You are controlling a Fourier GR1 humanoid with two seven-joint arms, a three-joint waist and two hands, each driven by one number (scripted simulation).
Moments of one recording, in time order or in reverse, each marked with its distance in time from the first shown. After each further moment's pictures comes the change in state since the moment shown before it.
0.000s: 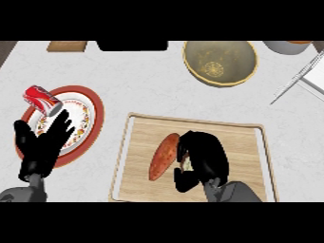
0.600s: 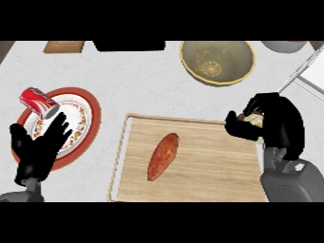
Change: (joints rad) left arm 0.030 0.001 0.007 -0.031 -0.004 0.002 0.009; right arm -0.050 -0.107 -0.389 -0.160 0.097 -0.154 0.198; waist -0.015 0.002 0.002
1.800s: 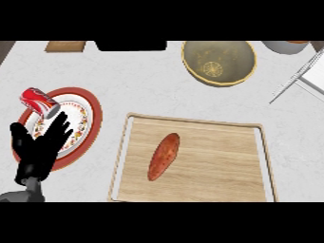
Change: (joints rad) left arm -0.003 -0.007 0.006 -0.008 -0.003 -0.015 0.017; right arm -0.520 -0.336 -0.556 -0.162 0.029 0.409 0.073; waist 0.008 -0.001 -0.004
